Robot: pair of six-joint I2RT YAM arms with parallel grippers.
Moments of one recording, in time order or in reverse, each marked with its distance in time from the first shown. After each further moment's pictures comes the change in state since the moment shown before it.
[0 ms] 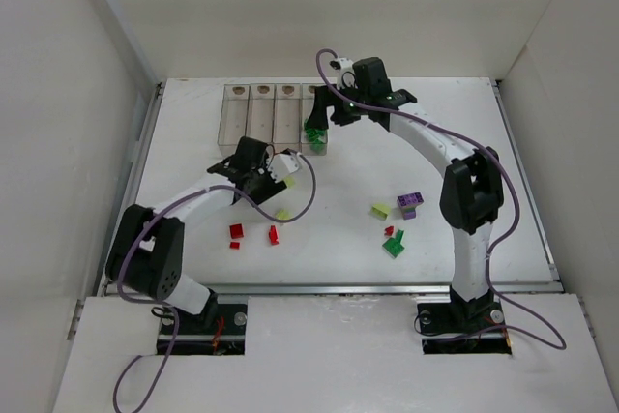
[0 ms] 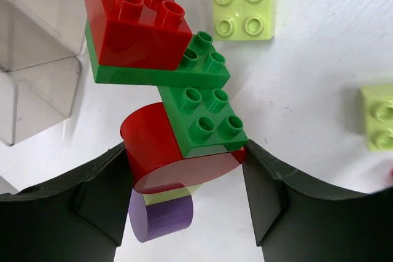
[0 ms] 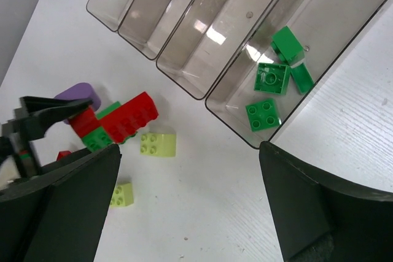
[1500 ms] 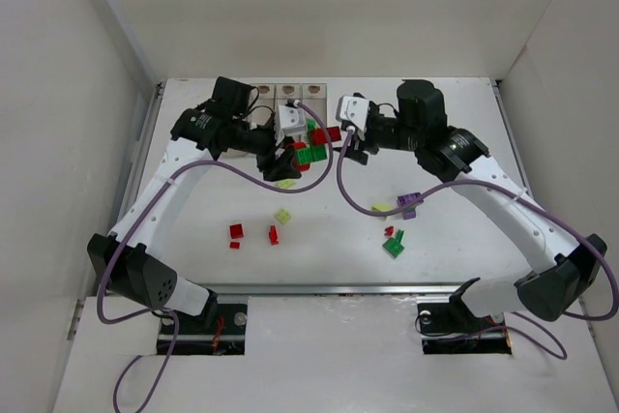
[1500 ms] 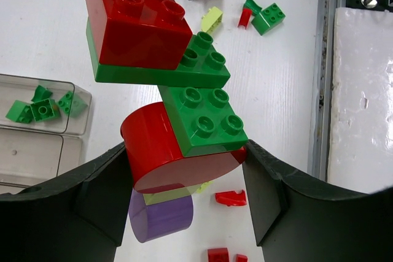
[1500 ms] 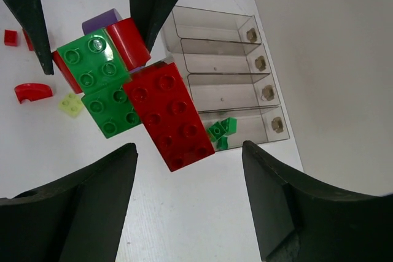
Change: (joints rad) left arm 0.017 -0.087 0.657 -0.663 0.893 0.025; right arm 0.145 -0.694 -0.416 -0.027 -0.076 -0.926
